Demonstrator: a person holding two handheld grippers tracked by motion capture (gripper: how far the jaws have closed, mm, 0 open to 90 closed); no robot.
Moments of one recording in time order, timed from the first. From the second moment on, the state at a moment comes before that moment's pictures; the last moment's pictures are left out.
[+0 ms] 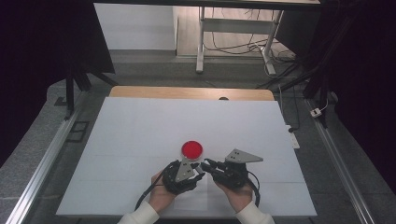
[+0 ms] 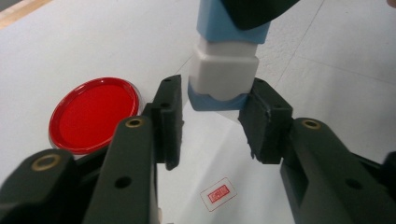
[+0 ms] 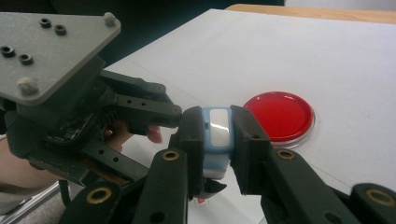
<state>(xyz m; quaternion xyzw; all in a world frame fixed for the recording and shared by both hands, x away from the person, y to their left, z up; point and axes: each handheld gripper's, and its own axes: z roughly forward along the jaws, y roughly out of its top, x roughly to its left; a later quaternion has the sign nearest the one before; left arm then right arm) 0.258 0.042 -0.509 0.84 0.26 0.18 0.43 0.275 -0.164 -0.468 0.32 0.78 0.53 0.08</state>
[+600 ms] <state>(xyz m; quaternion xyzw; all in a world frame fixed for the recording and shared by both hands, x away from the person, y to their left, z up) 0.262 0.045 -0.507 0.84 0.28 0.16 0.43 0.275 -0.167 -0.467 0.32 0.77 0.54 0.09</state>
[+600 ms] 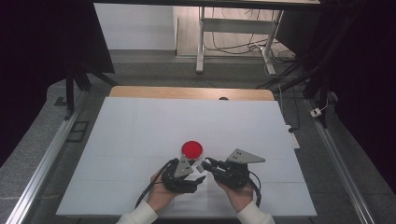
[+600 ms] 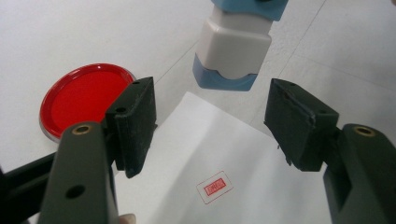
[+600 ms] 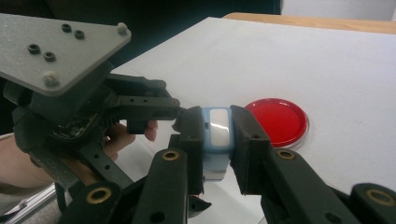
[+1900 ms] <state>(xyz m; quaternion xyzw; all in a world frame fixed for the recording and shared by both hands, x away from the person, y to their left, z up) 0.216 0.181 -0.504 0.81 0.36 0.17 0.42 0.285 -0.186 -0.465 0.29 0.78 0.54 0.14</state>
